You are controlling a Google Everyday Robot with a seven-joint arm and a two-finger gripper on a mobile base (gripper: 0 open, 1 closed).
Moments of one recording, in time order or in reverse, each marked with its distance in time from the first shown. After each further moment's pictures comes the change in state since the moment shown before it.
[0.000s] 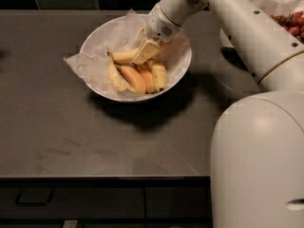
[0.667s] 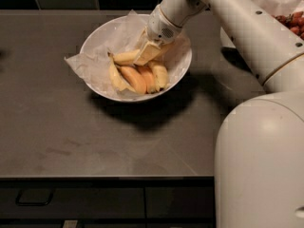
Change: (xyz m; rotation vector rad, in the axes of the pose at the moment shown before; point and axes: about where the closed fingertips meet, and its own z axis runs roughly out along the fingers) arm 0.006 0.001 0.000 0.018 0.022 0.003
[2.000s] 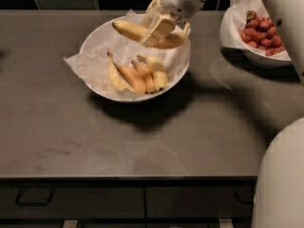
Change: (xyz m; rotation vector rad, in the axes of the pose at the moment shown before) arm -0.048 0.023 -0.093 0.106 -0.144 -0.129
